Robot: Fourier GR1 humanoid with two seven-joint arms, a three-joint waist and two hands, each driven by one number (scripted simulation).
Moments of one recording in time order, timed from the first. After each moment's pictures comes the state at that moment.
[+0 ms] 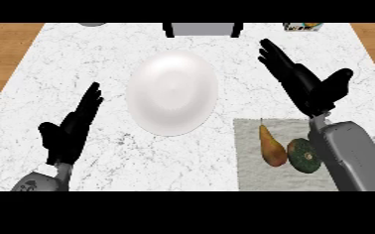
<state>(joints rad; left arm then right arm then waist) -0.10 0.46 -0.34 -1.46 0.34 0.30 -0.02 -0.42 -0.38 0.20 -1.40 -0.33 0.12 0.08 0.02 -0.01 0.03</state>
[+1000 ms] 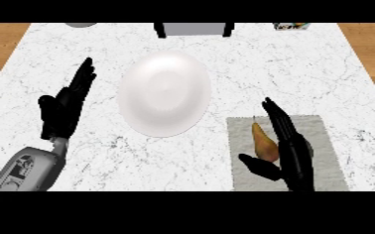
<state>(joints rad) -0.25 0.48 -0.29 -1.42 0.26 0.31 0.04 0.01 -0.33 0.47 -1.54 0.53 -0.64 -0.01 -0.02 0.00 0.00</state>
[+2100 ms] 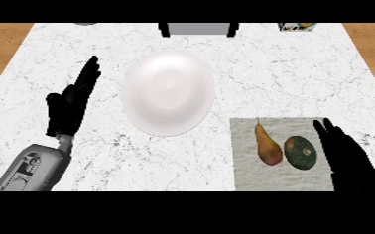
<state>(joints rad) -0.27 0.43 -0.26 -1.40 0.20 0.27 0.05 0.21 -0.54 0.42 -2.26 0.91 0.08 0.84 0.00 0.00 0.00</state>
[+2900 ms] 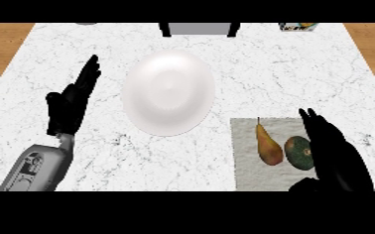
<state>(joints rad) -0.25 0.36 -0.17 -1.41 0.11 0.20 0.07 0.07 -0.41 0.33 -1.99 0.89 0.27 0.82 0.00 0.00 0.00</state>
